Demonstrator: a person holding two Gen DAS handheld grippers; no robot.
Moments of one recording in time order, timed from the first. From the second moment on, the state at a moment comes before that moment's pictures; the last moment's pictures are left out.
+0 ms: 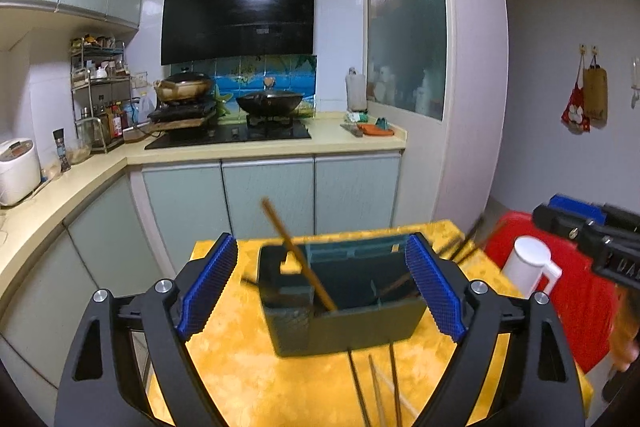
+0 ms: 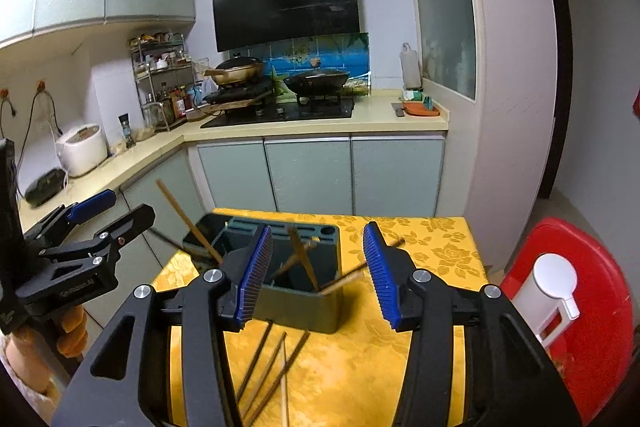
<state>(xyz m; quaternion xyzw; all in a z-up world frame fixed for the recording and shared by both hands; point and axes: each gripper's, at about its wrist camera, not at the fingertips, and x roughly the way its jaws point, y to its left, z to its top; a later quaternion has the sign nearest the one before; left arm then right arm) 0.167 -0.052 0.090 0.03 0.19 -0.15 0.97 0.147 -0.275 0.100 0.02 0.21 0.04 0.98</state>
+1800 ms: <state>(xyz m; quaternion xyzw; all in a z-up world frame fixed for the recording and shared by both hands) 0.063 -0.052 -0.127 0.11 0.34 -0.21 0.91 0.071 -0.263 -0.102 0.00 0.34 0.03 0.94</state>
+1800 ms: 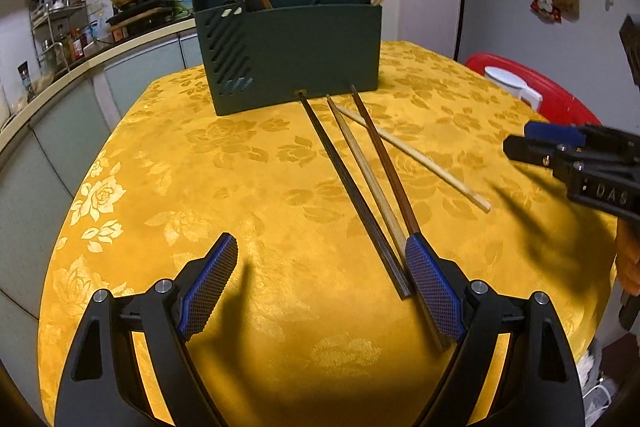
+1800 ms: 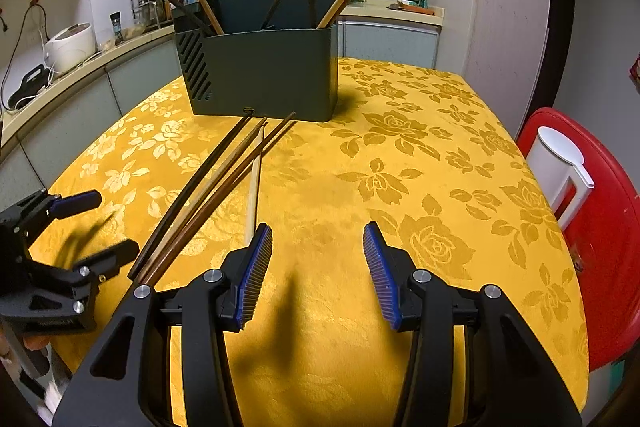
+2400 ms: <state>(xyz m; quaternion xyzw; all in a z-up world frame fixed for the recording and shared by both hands) 0.064 -0.052 -0.133 0.13 0.38 -0.19 0.90 0.068 -0.257 -0.108 -0.01 0.35 0.03 0.94</state>
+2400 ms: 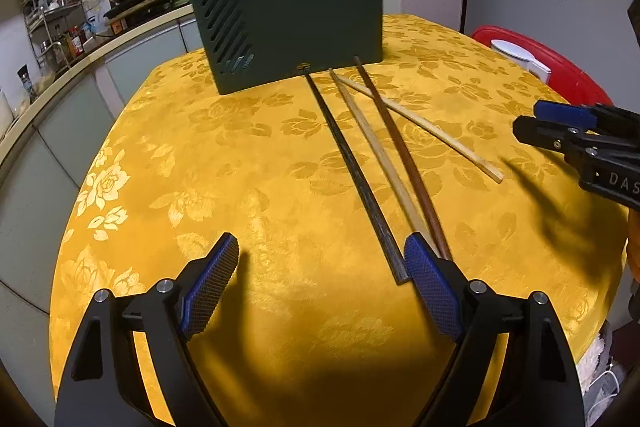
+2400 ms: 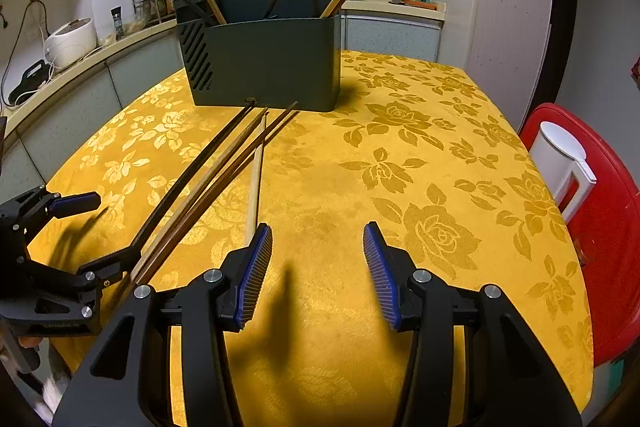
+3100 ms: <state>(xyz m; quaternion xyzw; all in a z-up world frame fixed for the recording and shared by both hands) 0.058 -0.044 -0.133 0.09 0.37 -0.21 0.90 0.070 -0.224 -0.132 -0.02 0.36 0.09 0.93</state>
